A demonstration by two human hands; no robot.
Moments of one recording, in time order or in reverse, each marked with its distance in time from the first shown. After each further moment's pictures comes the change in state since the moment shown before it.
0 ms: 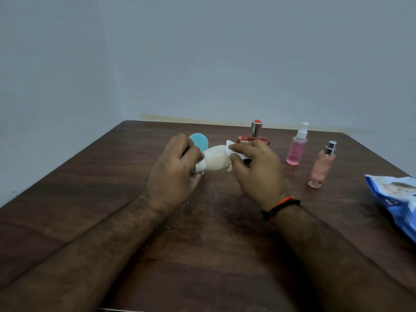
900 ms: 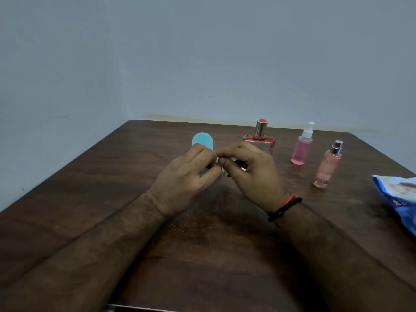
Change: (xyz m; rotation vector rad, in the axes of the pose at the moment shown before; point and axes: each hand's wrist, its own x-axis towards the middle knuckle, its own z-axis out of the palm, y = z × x) left_hand -0.001 0.001 -0.002 0.202 -0.006 0.445; right_hand -0.004 -0.010 -0.002 0.251 -0.174 -0.188
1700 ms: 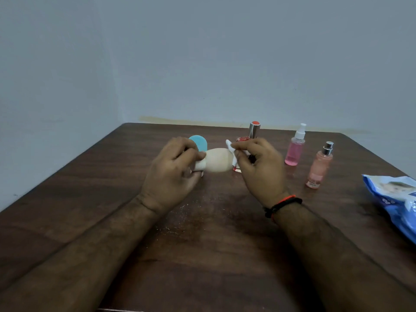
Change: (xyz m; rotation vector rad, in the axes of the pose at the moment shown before) left_hand -0.005 -0.010 0.006 -0.294 0.118 -0.392; right_hand 0.003 0.020 -0.007 -0.174 0.255 0.134
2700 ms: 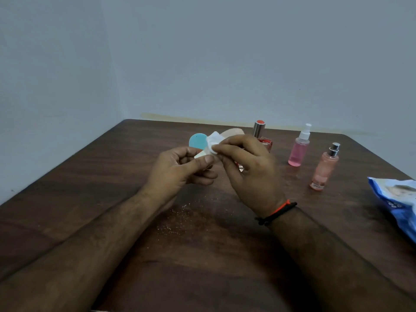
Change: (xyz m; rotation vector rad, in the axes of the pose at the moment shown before) left_hand 0.003 0.009 0.000 -1.153 -0.165 -0.971; right_hand -0.007 -0.023 0.005 0.011 0.005 -0.426
